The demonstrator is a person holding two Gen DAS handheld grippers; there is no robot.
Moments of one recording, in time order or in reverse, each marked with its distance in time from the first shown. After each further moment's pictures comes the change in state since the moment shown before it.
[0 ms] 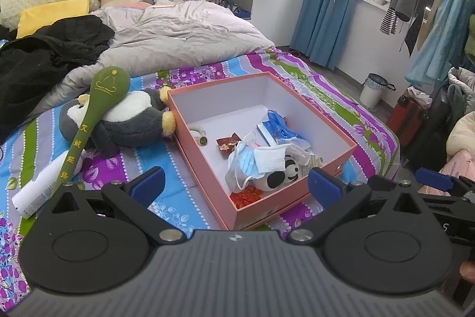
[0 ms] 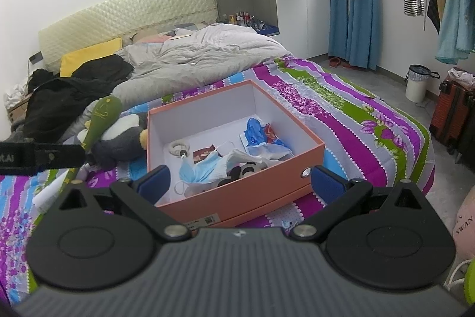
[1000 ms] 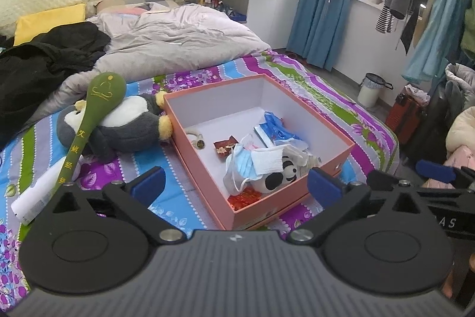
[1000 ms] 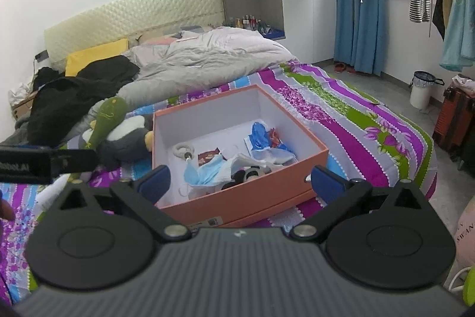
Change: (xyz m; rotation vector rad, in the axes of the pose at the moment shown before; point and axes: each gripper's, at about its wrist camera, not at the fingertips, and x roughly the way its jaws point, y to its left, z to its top) left arm 0.002 -0.003 -0.005 0.027 -0.019 -0.004; right arm -0.006 0.005 0.003 -0.024 -0.013 0.013
